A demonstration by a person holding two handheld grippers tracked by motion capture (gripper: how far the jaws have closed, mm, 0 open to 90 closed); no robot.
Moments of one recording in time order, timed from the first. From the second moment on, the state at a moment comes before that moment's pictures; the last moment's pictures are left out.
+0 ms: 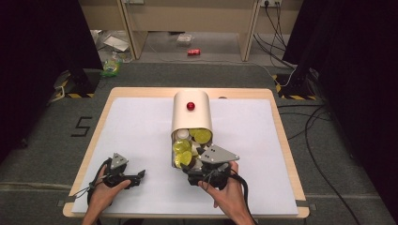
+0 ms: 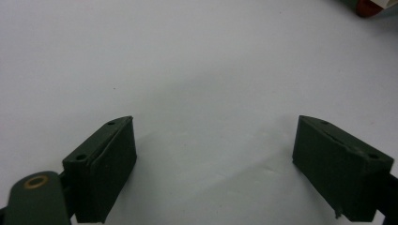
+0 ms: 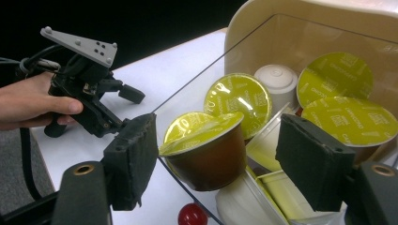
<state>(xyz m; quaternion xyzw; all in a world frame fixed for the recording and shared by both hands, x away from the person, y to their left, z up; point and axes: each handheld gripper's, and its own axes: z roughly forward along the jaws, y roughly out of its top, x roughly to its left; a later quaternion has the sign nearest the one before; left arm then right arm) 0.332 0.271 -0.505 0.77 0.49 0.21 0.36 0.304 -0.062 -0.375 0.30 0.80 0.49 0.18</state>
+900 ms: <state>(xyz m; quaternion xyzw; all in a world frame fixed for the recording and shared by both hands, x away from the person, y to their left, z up) 0.332 0.271 -0.505 0.77 0.49 0.21 0.36 0.313 -0.060 -0.374 0.30 0.80 0.49 0.17</state>
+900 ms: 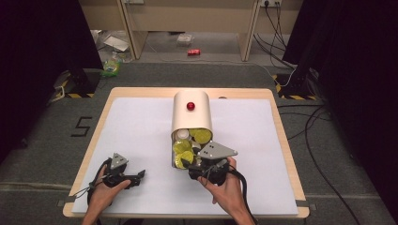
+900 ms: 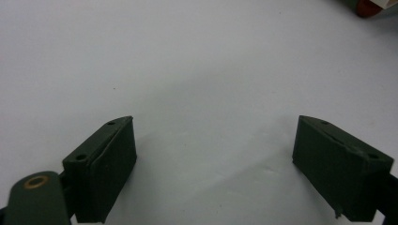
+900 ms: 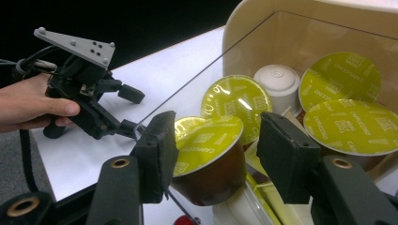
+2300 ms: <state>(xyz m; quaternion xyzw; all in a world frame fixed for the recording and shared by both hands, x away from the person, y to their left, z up) 0.332 0.271 -0.505 0.77 0.49 0.21 0.36 0.312 -0.061 -0.373 0.30 0.82 0.47 0.14</state>
